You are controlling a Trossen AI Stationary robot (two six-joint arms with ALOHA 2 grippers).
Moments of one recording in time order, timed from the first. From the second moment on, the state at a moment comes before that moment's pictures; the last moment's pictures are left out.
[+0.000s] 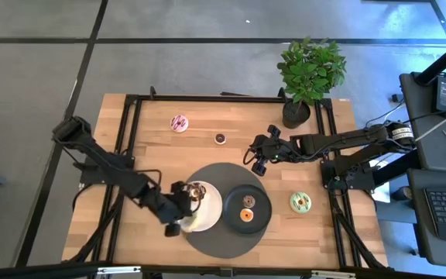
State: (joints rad) left arm -0.60 1.42 0.90 -0.33 -0.27 -0.60; right arm 0.06 1.36 0.92 -0.35 0.42 0.22
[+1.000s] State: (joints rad) left arm -0.51 1.81 1.19 -0.63 -0.24 -0.40; right arm 0.06 1.36 0.92 -0.35 0.42 0.20
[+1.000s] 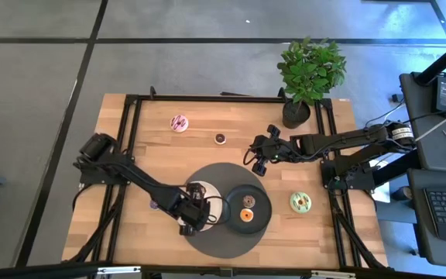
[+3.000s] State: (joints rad) left arm -0.57 1.38 1.02 -1.02 -0.46 -1.04; right arm 0.06 1.36 0.93 -0.39 0.39 0.20
